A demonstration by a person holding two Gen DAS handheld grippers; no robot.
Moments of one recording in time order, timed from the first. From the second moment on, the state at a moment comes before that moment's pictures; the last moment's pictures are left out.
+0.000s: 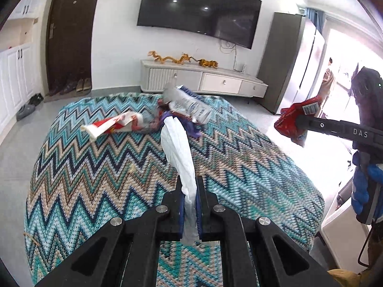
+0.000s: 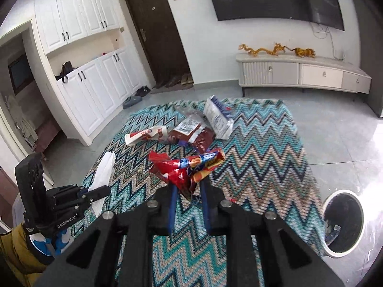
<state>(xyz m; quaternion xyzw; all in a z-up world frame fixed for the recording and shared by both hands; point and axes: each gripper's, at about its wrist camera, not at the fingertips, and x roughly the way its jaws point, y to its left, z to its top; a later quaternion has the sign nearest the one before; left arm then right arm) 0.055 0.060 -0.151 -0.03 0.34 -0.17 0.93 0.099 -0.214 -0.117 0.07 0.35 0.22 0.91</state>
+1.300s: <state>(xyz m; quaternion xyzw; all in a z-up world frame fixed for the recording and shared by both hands) 0.201 -0.341 -0.165 0.17 0.41 -0.38 0.81 0.101 -0.548 -0.258 0.28 0.36 -0.03 0.89</state>
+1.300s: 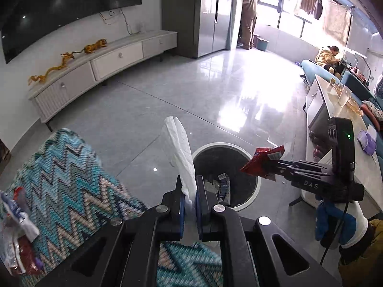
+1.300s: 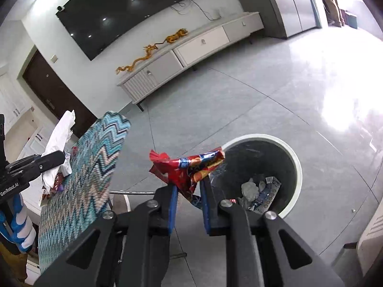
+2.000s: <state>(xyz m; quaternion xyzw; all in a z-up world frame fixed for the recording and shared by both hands) 0.253 -0.480 -0.280 0.18 0.52 -0.42 0.72 0.157 -0.611 -0.382 0.32 0.47 -0.07 0.81</state>
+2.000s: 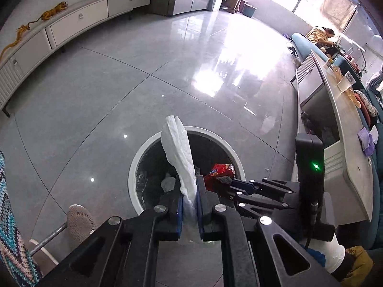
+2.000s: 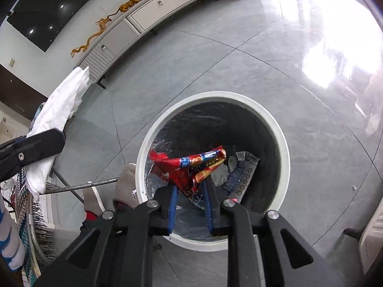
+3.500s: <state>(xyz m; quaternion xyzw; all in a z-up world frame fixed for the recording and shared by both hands) 0.128 -0.258 -0.061 0.10 0.27 -0.32 0.90 0.026 -0.510 -0.103 0.18 0.24 -0.12 0.95</state>
